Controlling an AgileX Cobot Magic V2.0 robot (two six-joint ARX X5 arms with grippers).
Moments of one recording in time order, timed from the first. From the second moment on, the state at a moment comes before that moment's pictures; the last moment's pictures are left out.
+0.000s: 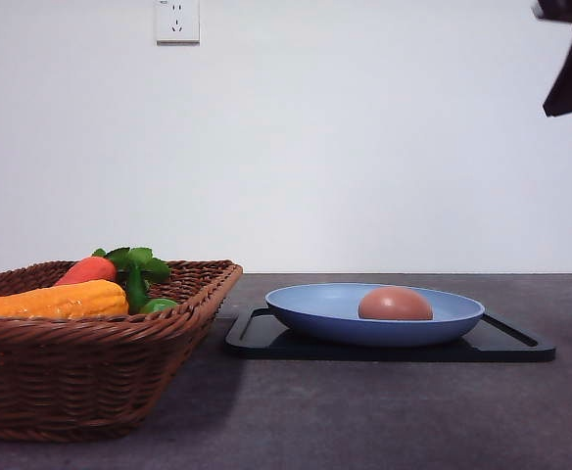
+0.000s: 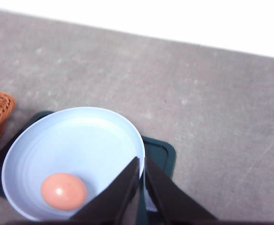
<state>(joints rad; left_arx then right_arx) -0.23 0.52 0.48 -0.28 0.07 -0.08 0.43 0.68 0.44 -0.01 0.13 0.06</state>
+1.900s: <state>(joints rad) -0.04 0.00 0.03 -0.18 0.07 0.03 0.43 0.67 0.41 0.03 0.13 0.10</state>
